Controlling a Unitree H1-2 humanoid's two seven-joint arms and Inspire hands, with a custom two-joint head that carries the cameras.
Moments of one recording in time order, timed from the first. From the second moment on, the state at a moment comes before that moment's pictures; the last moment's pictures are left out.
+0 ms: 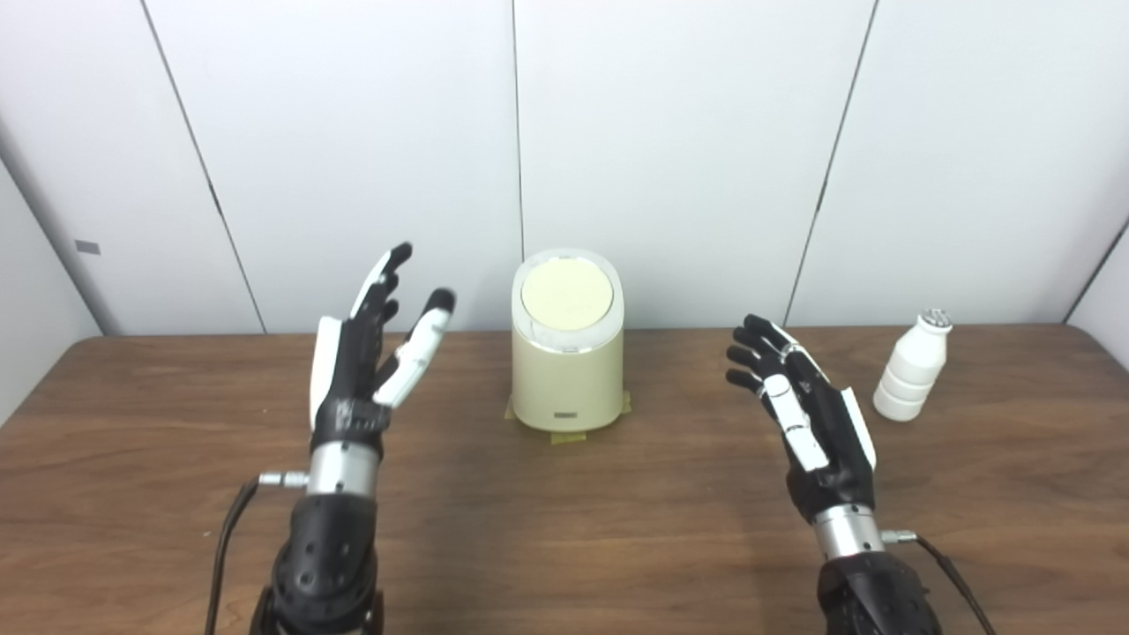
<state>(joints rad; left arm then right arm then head) -0.38 0.02 -0.01 -0.26 0.27 0.35 0.06 -0.21 -0.03 -0.06 0.02 0.09 -0.10 -0.02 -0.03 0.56</state>
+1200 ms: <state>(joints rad) -0.66 -0.02 -0.17 0.20 0.61 0.45 0.23 -0.20 -0.02 -0.05 0.00 0.09 -0.08 -0.02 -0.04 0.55</state>
